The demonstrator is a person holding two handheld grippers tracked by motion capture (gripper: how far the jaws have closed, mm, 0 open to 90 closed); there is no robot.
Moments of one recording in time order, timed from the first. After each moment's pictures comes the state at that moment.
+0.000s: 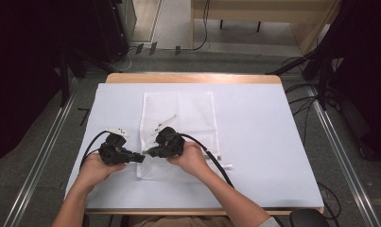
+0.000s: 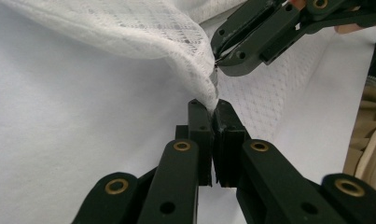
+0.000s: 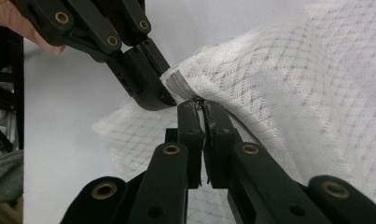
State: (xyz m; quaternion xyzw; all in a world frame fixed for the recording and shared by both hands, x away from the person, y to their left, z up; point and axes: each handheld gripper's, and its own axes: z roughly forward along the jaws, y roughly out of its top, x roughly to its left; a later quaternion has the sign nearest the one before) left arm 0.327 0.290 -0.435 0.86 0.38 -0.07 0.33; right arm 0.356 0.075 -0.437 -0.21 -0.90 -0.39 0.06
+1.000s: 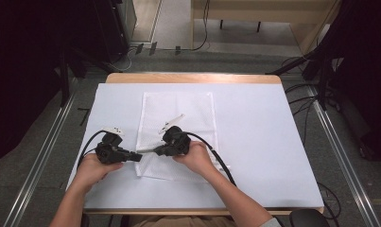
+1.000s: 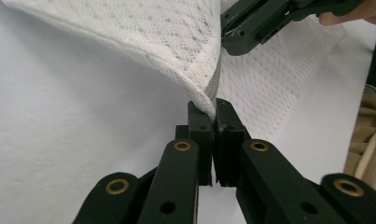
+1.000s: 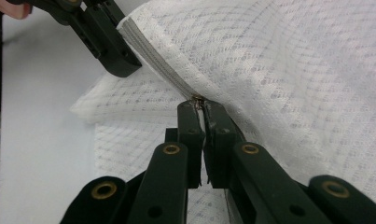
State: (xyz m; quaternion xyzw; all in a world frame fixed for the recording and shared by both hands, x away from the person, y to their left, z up) left arm 0.327 0.304 -0.434 0.85 0.40 -0.08 0.35; right arm 0.368 0.058 -0.450 -0.23 -0.89 -0.39 0.07
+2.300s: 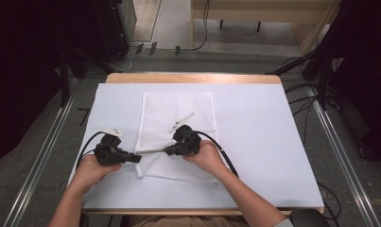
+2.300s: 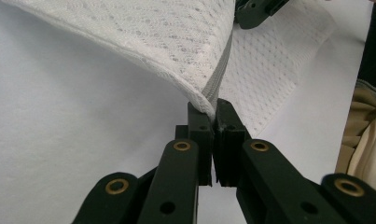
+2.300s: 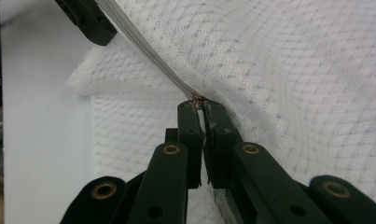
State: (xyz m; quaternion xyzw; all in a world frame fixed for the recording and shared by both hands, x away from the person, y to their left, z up) left arm 0.324 0.306 -0.435 0.85 0.39 -0.08 0.35; right arm 0.370 0.028 -0.448 -0.24 -0.90 -0.37 0.07
